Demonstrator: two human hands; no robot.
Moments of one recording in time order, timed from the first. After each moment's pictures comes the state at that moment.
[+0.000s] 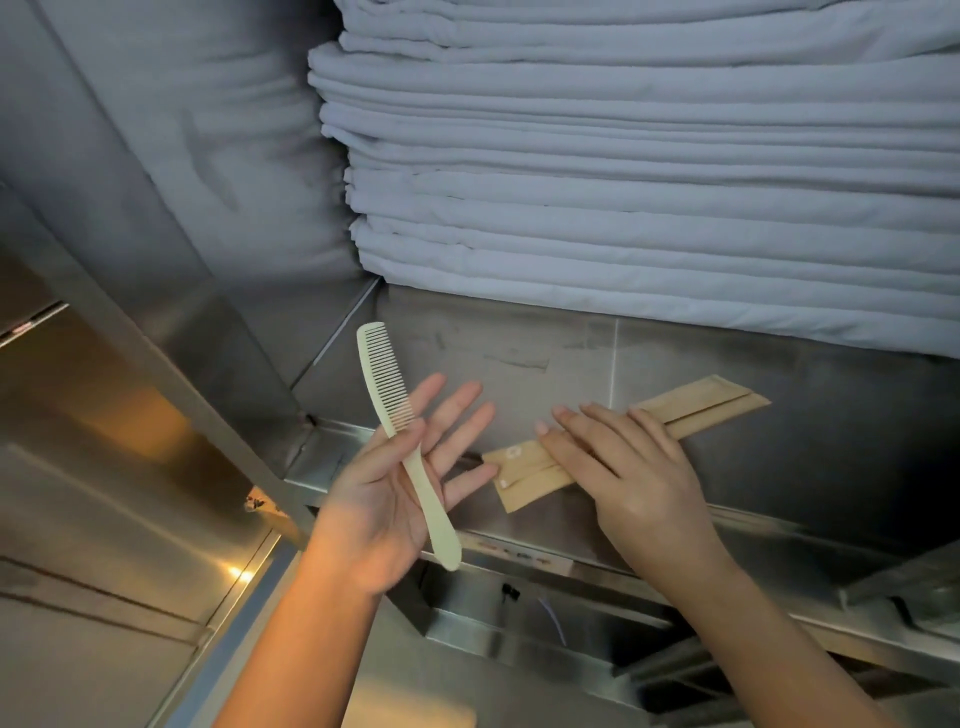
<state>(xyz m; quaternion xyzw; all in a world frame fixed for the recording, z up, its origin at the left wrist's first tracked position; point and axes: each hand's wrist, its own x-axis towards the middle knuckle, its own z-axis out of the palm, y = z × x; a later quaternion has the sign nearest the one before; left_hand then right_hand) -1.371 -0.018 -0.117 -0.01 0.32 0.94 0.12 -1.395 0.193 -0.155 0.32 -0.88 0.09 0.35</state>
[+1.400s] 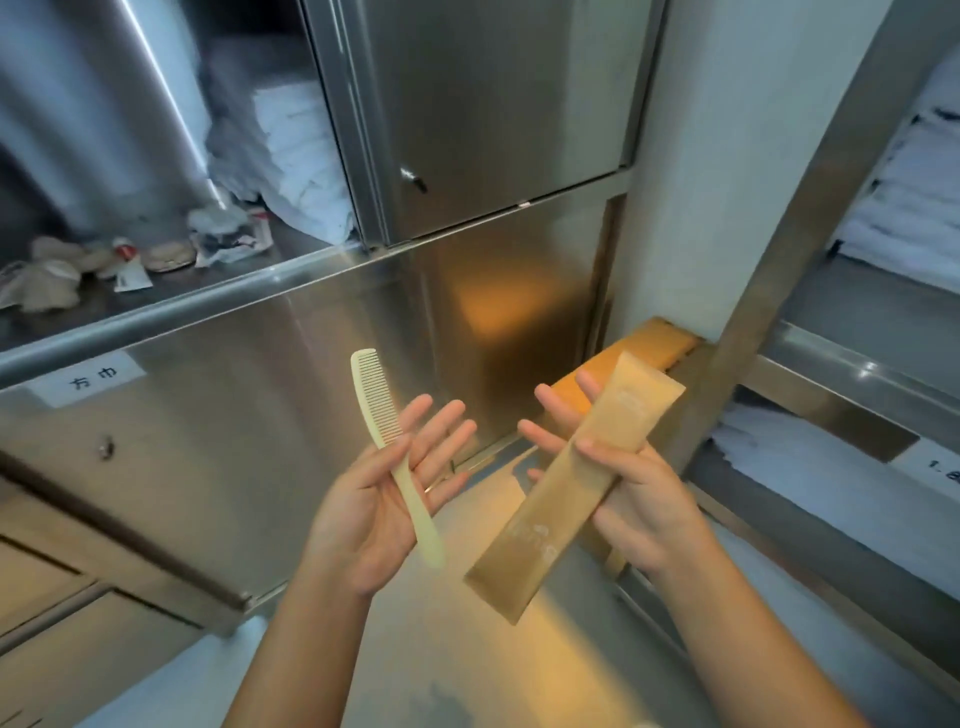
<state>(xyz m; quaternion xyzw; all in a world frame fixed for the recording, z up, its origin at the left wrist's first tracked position) -1.006 -0.285 -0.134 -0.17 0.31 0.92 -0.19 -1.150 -0.131 -0.142 0.18 -0.36 0.80 -0.45</state>
